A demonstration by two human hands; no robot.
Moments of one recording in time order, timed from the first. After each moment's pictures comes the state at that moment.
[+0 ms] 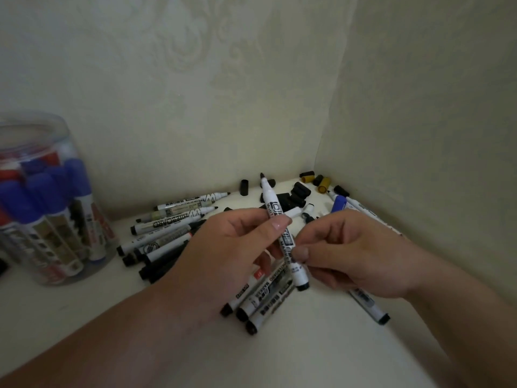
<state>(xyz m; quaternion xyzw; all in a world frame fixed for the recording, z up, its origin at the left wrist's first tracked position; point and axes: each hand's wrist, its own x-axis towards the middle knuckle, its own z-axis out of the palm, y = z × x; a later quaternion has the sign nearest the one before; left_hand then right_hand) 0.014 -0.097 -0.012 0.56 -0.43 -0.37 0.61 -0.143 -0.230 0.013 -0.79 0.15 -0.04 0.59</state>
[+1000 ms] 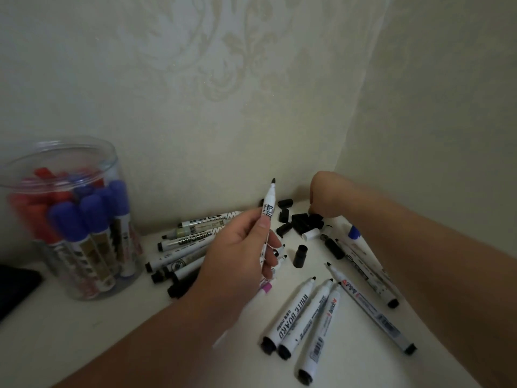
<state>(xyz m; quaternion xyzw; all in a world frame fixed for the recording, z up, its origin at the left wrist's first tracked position) 0.033 -0.105 -0.017 0.56 -0.32 -0.32 0.69 -0.010 -0.336 0.024 -0.90 0.42 0.07 -0.06</state>
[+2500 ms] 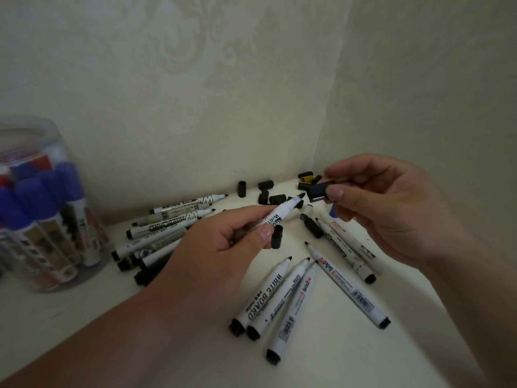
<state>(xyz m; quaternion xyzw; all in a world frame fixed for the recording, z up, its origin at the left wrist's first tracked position) 0.019 -0.091 -0.013 0.64 -0.49 -0.20 0.55 -0.143 -0.243 0.035 -0.68 0.15 -0.37 0.61</state>
